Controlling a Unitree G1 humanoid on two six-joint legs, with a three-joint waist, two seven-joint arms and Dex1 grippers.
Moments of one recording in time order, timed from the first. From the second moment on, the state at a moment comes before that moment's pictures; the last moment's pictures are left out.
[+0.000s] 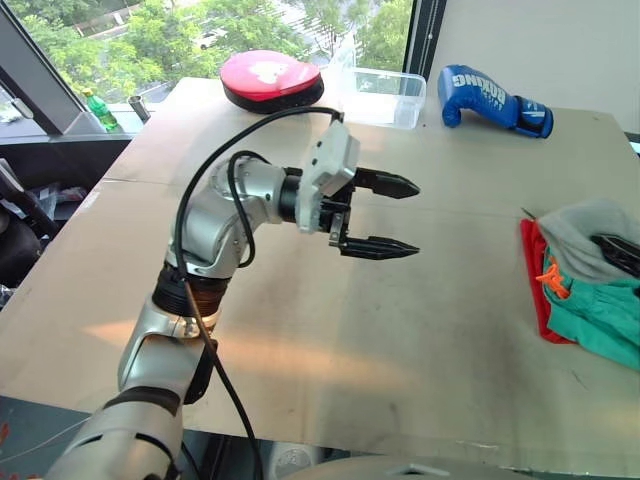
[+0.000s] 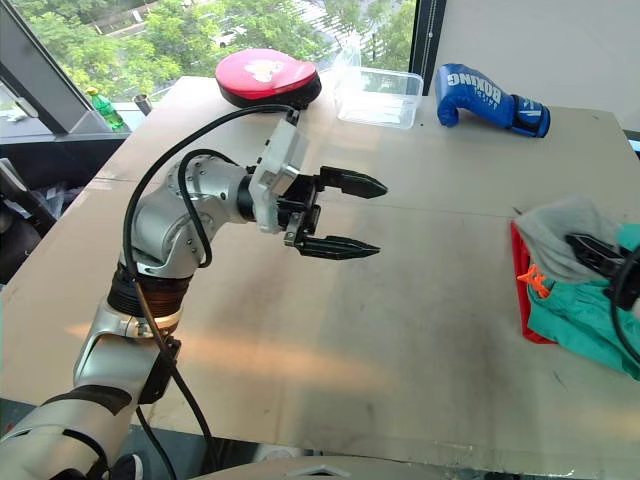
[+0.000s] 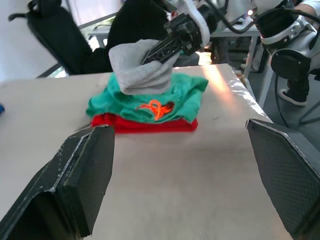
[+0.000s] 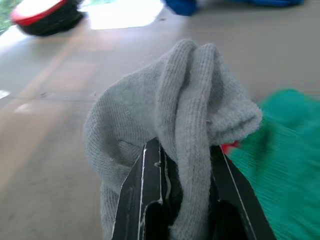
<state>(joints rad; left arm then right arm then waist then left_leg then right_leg) -0.84 0.49 -0.20 -0.12 -0.53 0.53 -1.26 -0.04 -0.72 -1.02 -0.50 0.98 1.39 0.41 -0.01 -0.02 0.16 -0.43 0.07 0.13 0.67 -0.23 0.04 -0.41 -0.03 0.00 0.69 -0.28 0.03</state>
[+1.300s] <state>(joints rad) -0.52 0.59 -0.13 -0.17 -0.41 0.47 -1.07 0.09 -0.58 -0.49 -0.57 0.56 0.52 0.56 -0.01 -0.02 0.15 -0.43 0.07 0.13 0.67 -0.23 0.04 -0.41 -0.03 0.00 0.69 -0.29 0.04</state>
